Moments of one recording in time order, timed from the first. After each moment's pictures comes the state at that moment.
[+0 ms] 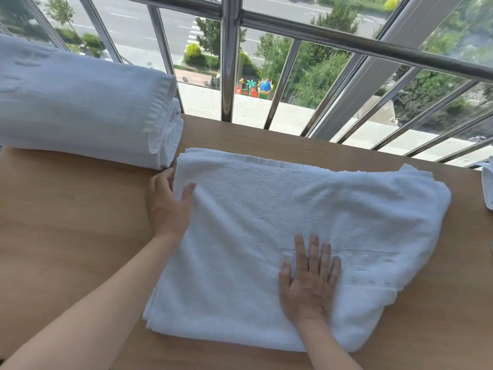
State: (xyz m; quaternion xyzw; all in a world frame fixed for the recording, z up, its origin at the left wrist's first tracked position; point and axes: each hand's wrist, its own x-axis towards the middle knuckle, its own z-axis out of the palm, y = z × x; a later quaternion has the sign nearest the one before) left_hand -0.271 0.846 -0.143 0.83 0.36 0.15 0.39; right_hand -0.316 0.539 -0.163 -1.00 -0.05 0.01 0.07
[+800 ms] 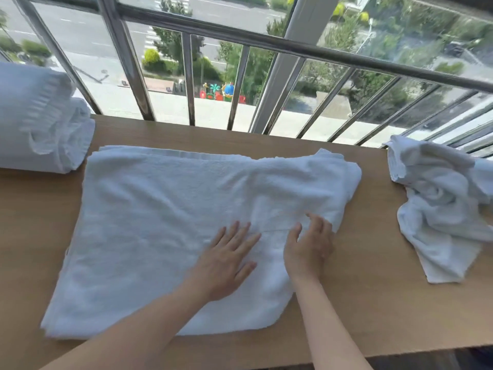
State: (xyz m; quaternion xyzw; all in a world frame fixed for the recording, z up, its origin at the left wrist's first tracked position) left_hand -0.296 0.601 -0.148 0.95 -0.17 -0.14 0.22; right_hand -0.239 0.424 -0.096 -0.95 0.17 -0.09 0.25
